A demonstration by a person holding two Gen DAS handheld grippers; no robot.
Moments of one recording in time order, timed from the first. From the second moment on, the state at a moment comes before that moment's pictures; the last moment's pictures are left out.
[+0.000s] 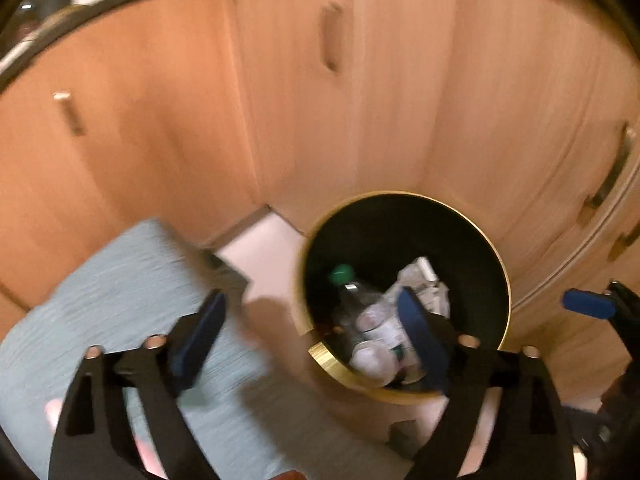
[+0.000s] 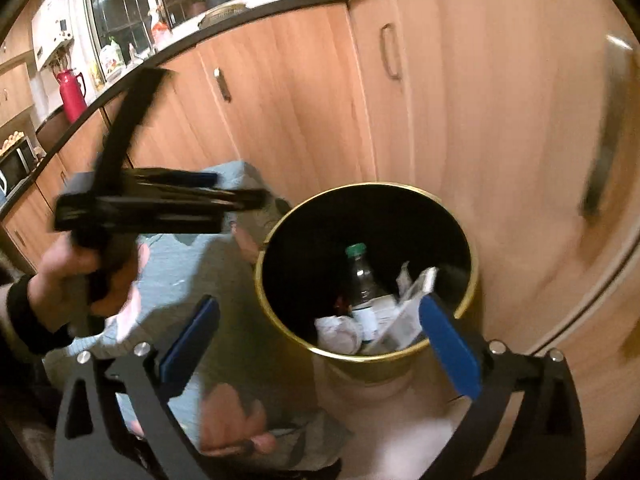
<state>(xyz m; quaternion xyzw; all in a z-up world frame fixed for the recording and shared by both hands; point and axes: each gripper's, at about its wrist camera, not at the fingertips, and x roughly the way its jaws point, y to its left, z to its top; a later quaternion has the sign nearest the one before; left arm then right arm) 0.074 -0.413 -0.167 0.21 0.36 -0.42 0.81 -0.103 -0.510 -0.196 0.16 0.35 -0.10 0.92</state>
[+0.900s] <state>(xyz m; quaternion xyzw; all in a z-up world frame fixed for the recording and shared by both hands) 0.037 -0.004 0.029 0.03 0.22 -0.02 0.97 -0.060 -0.188 0.007 0.00 0.10 -0.16 0.98</state>
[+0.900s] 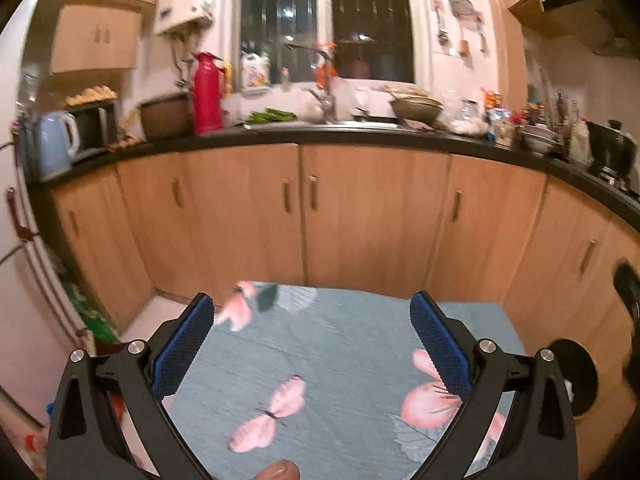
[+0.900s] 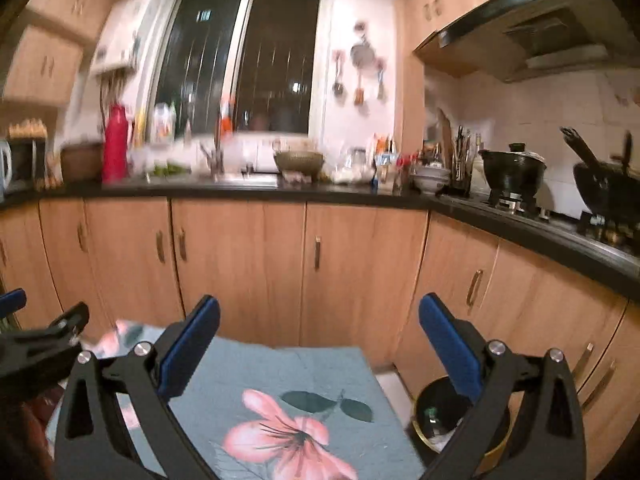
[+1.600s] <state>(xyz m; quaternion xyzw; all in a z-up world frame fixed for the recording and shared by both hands) 0.017 -0.012 0.029 0.05 0.21 -0.03 0.98 -0.048 -0.208 0.000 0.03 0.19 -0.11 0.98</state>
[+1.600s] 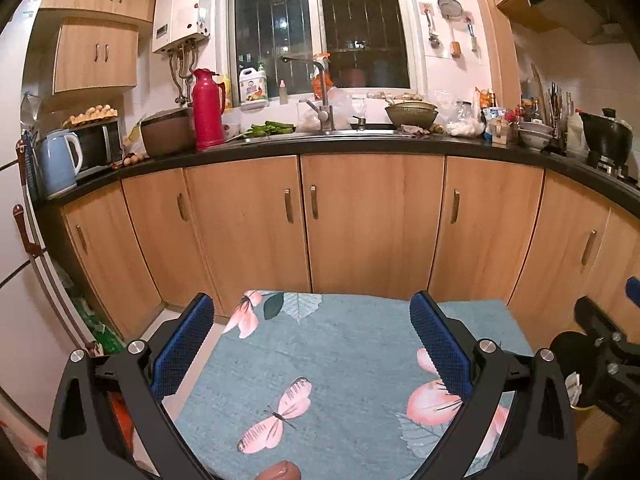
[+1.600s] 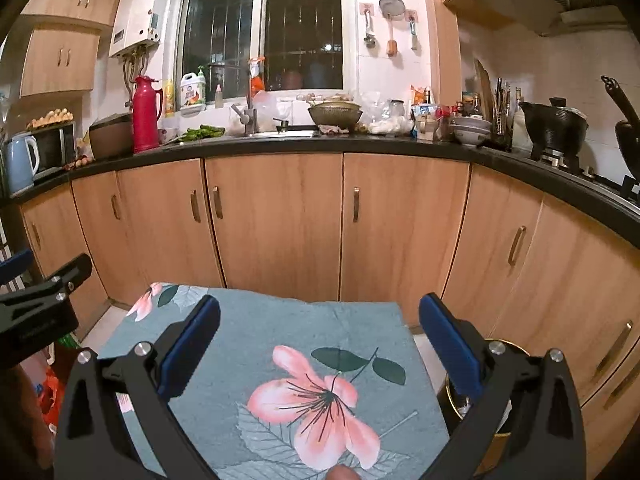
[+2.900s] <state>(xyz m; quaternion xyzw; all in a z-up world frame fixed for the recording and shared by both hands) 0.017 -0.014 0.027 0.05 0.21 -0.04 0.97 -0.053 -0.207 0.007 0.03 0.19 -0.11 0.98</state>
